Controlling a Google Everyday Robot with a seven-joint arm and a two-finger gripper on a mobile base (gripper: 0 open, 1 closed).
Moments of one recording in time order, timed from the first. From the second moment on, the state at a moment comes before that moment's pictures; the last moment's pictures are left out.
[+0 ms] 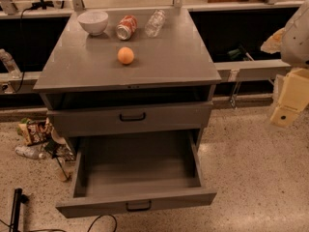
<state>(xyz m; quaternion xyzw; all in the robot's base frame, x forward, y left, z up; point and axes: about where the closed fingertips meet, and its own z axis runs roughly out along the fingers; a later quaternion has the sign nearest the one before) 0.438 -0.216 0.977 -0.60 0.78 -0.04 0.16</state>
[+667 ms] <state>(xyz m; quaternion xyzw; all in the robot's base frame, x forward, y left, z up) 0.459 -0.202 0.973 -0.58 0.78 0.00 0.21</state>
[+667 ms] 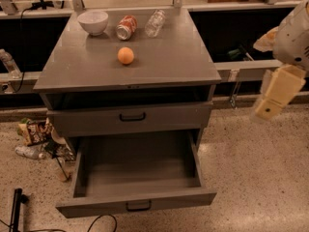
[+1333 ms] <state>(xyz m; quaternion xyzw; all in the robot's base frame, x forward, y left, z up) 0.569 -0.142 0.954 -0.50 0.73 0.18 0.44</state>
